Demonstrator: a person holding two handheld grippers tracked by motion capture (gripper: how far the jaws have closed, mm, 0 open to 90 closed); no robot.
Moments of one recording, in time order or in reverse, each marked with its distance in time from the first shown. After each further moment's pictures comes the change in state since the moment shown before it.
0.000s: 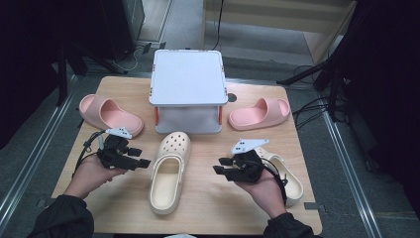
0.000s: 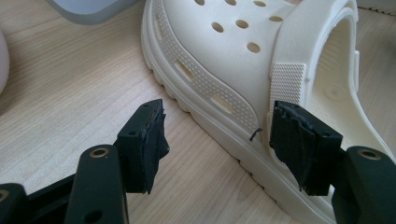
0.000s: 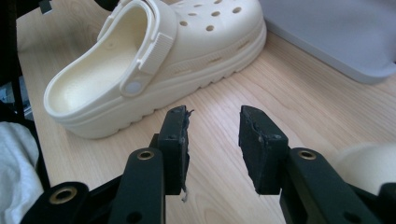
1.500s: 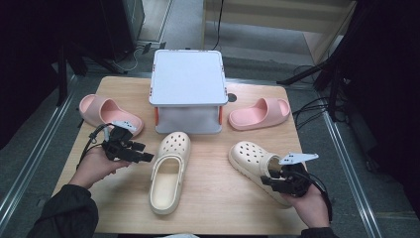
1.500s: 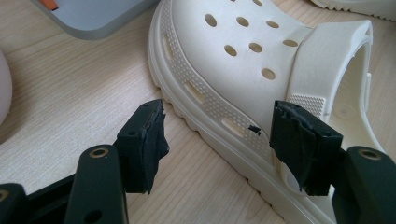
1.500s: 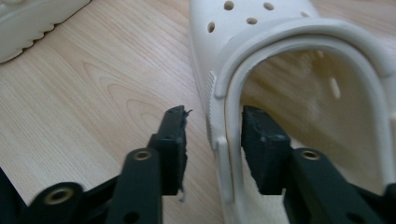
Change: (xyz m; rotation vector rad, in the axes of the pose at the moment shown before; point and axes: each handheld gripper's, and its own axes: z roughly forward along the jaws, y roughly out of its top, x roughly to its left) left arm 0.010 0.018 0.009 0.027 -0.021 -0.001; right arm -0.053 -0.082 -0.068 0.112 -0.192 0.180
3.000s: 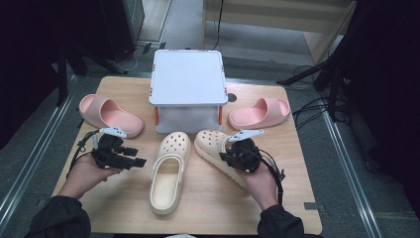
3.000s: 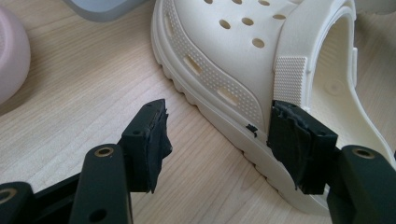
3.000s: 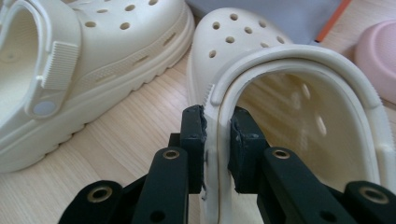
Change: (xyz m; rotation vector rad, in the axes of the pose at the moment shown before) left arm -0.008 -0.025 -0.019 -0.031 0.031 0.001; right arm 0.069 0.098 0.067 -0.047 -0.014 -0.078
